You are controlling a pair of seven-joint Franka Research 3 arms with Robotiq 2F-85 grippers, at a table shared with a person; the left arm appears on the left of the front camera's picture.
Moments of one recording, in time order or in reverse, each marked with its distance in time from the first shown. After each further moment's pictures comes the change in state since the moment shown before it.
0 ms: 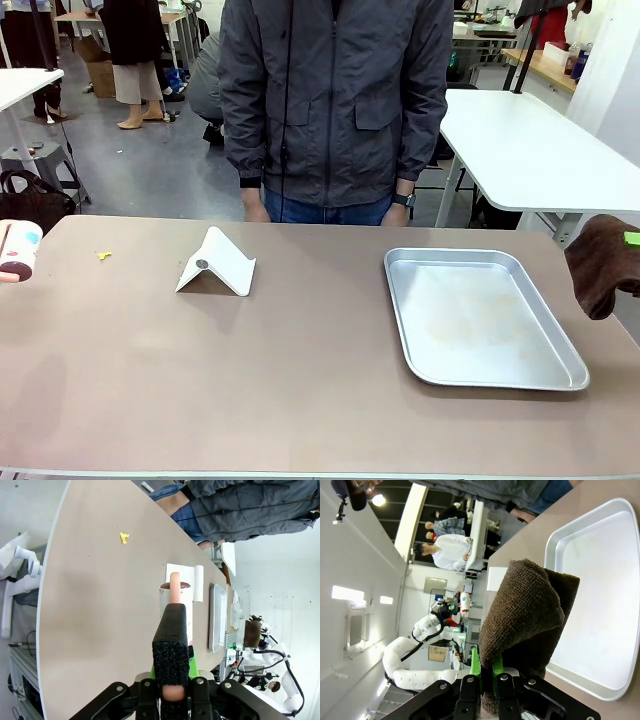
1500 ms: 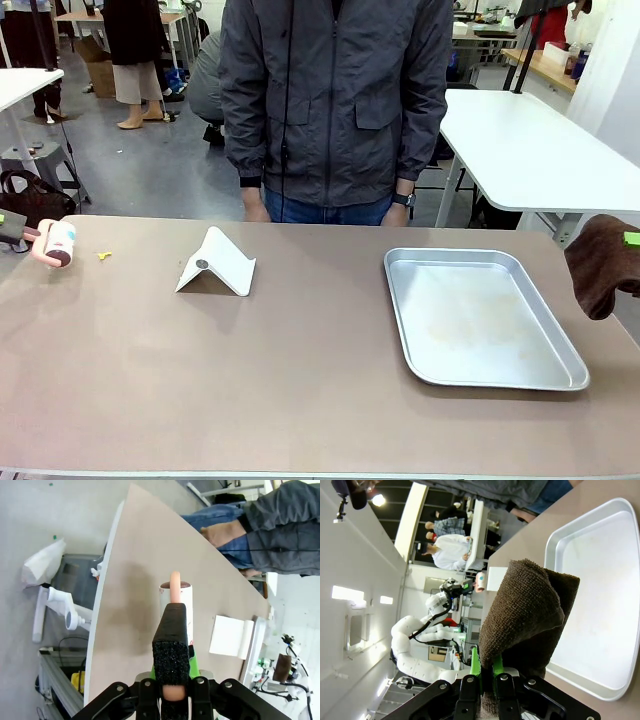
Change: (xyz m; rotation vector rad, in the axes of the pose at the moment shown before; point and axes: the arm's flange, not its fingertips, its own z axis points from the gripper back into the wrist) left arm 0.140 0.034 -0.078 0.219 0.026 0.058; right arm 0.000 0.000 0.000 0.000 0.000 0.000
